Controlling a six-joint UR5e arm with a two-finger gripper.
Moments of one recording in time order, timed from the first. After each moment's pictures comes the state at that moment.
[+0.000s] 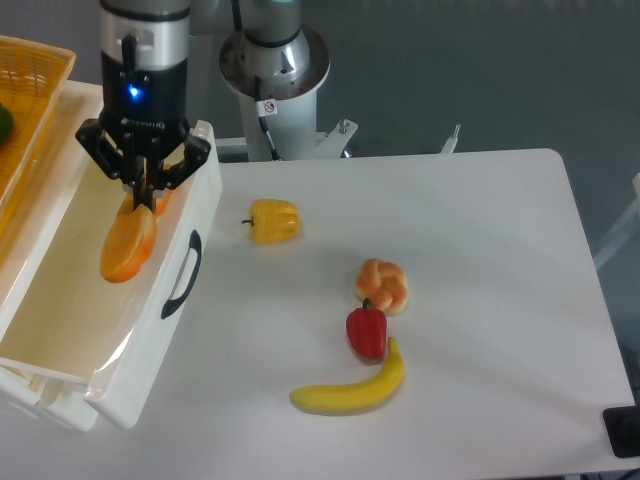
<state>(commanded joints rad) 2.13 -1.66 -1.49 -1.26 1.36 0.20</state>
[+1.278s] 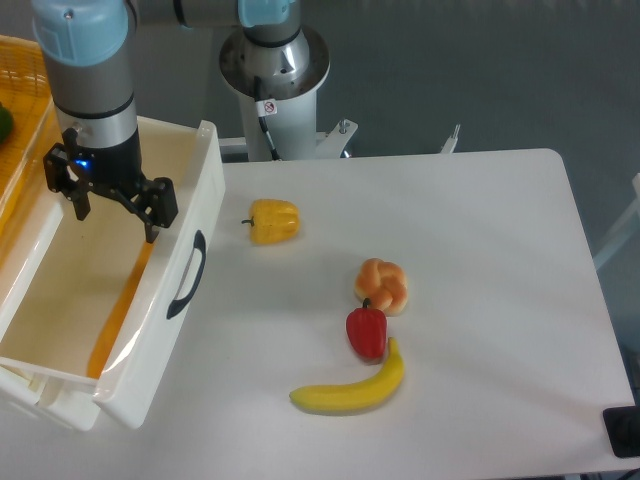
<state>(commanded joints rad) 2.10 -1.68 -1.45 -1.33 1.43 0.40</state>
